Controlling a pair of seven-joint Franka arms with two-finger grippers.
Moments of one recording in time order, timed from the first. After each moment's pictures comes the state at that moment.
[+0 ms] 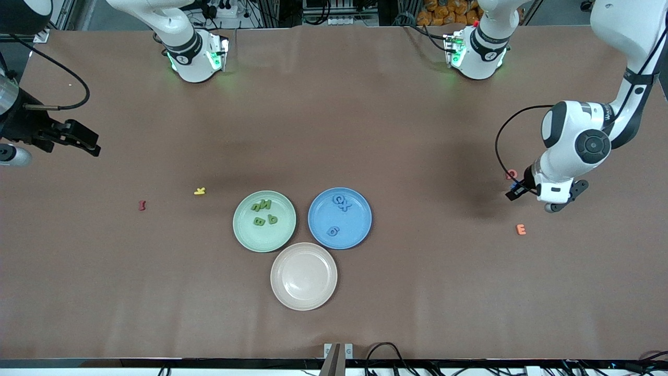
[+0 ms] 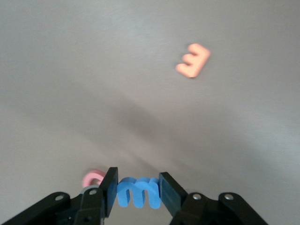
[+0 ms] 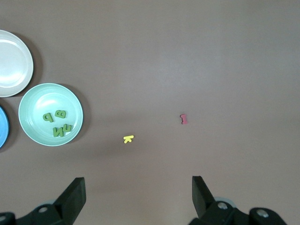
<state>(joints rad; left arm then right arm) 0.38 0.30 -0.36 -2.24 0.28 2.43 -0.83 0.11 0.04 -0.06 -1.54 -0.03 1.58 0.14</state>
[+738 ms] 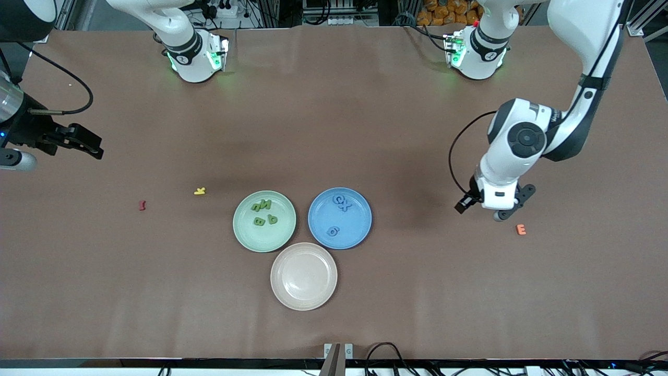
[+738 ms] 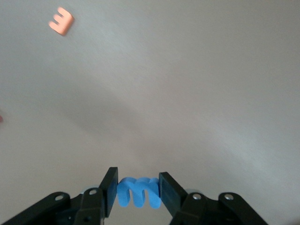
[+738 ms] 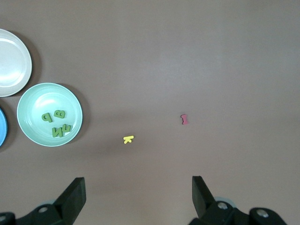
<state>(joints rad) 0.07 0.31 -0.38 -2.07 0.24 2.39 -1.15 0.11 0.05 -0.06 -1.54 -0.03 1.59 0.14</state>
